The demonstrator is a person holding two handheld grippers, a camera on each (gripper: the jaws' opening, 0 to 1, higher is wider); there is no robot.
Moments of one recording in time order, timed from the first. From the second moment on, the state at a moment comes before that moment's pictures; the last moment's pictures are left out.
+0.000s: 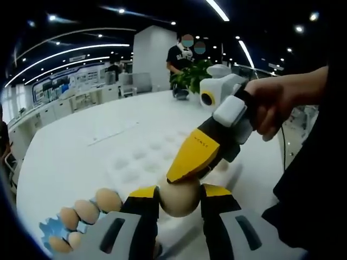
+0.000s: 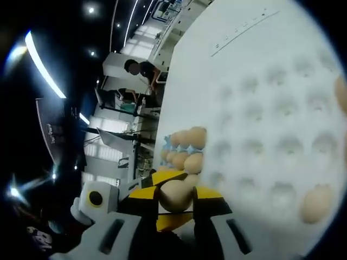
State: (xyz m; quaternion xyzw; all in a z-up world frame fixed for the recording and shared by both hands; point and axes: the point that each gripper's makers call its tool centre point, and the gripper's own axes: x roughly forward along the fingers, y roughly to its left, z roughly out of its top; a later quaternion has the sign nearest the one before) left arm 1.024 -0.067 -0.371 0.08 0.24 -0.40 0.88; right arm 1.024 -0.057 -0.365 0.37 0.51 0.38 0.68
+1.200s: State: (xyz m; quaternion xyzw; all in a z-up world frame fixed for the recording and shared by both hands) left arm 1.039 -0.013 -0.374 0.08 0.26 -0.34 0.90; right arm 1.048 -0.106 -0.412 0.10 0.45 0.40 0.79
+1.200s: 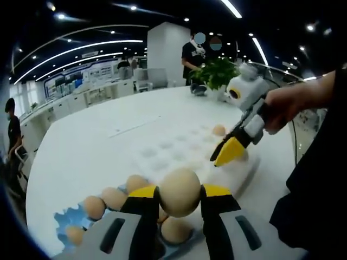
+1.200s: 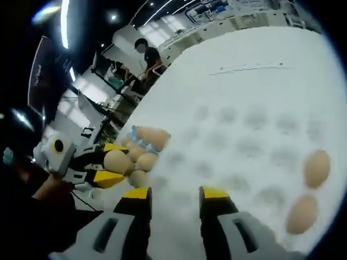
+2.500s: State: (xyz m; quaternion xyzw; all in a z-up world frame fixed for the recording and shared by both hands) left arm 1.081 0.096 -0.372 0.08 0.28 -0.24 0.93; right arm 1.030 -0.105 -0.445 -0.09 0.41 0.44 0.80
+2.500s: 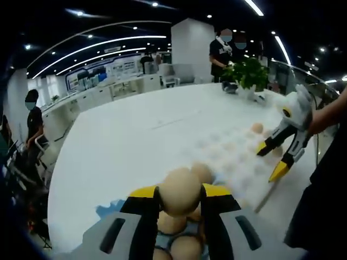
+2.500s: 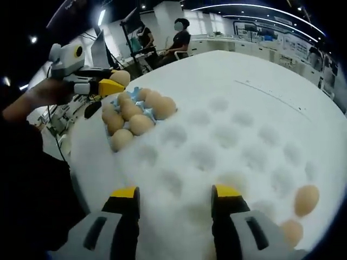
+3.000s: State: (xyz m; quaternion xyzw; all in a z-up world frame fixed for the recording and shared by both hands) left arm 1.094 0.124 -0.385 0.09 0.30 -0.21 0.93; right arm 1.031 -0.104 -0.445 -0.08 0.40 0.43 0.80
